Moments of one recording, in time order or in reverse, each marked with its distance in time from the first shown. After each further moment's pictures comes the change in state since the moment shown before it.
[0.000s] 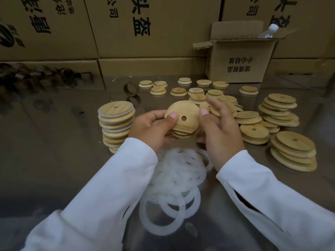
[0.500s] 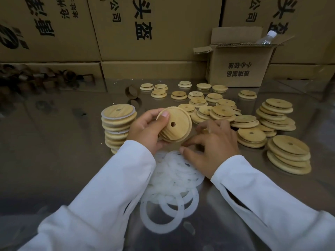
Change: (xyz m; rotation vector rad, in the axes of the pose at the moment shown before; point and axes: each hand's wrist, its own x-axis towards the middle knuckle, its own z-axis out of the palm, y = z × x) left_hand 0.003 -0.003 -0.007 -0.144 0.008 0.039; right_hand 0.003 0.018 -0.013 -1.031 -0.262 -0.310
